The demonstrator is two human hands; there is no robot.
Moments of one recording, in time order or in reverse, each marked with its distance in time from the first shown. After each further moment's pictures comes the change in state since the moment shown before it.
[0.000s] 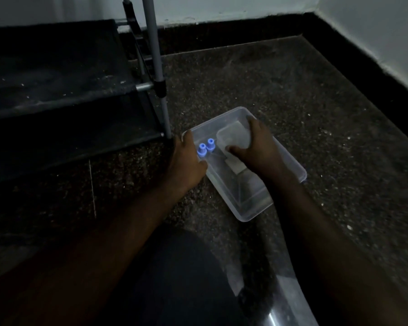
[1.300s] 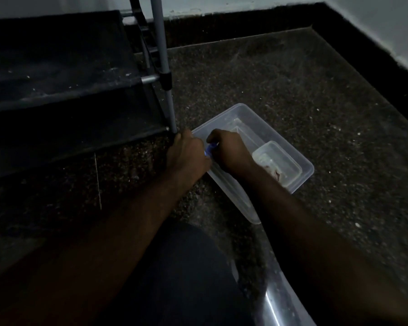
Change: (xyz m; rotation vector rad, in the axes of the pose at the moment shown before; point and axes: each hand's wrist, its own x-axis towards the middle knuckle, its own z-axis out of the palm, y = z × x) left_hand 0.009 0.001 -0.001 0.569 -0.028 0.058; right_hand 0.005 -0.034 0.051 0.041 -0.201 -0.223
